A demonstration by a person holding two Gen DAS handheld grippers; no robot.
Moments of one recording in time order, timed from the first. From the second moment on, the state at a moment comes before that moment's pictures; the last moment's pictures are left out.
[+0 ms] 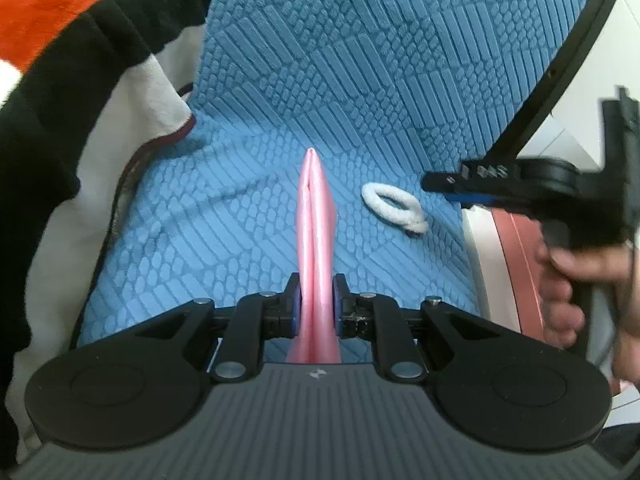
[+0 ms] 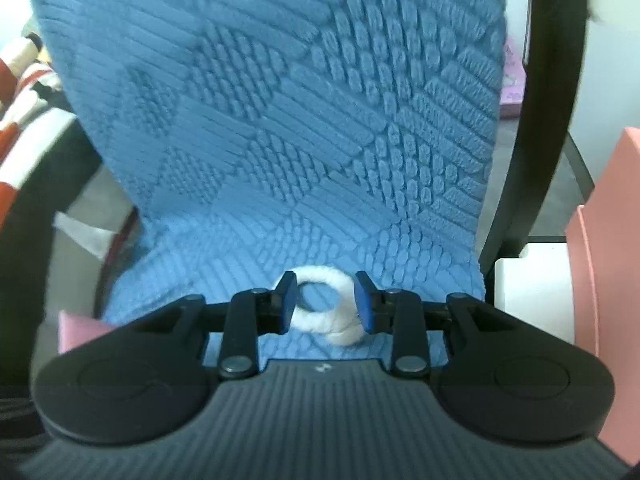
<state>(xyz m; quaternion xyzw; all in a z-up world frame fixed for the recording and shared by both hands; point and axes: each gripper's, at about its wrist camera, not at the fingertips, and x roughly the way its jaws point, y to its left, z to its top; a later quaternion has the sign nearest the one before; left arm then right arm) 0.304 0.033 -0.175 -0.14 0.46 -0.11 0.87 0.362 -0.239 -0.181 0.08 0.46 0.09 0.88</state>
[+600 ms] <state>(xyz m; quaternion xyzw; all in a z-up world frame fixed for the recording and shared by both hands) 0.316 0.018 -0.185 -0.12 0.47 -0.13 0.86 0.372 -0.237 -0.170 0.10 0.44 0.13 0.88</state>
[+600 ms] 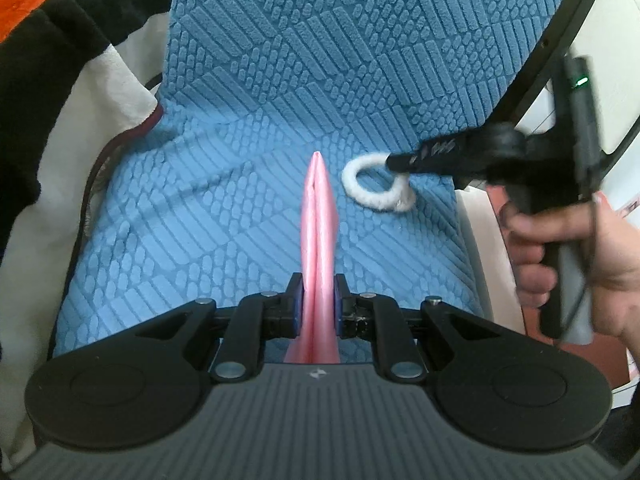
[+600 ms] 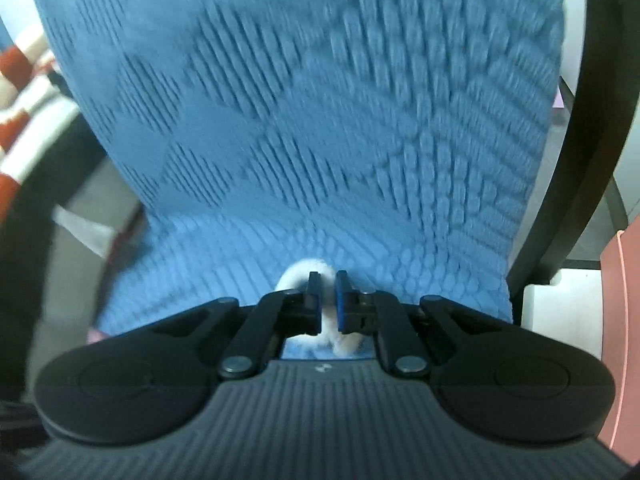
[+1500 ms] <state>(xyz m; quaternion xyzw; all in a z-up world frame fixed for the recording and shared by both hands) 0.294 -0.007 -0.180 -0.03 0.45 -0.16 0.88 0.302 -0.229 -0.149 0.28 0.46 0.20 0.82</state>
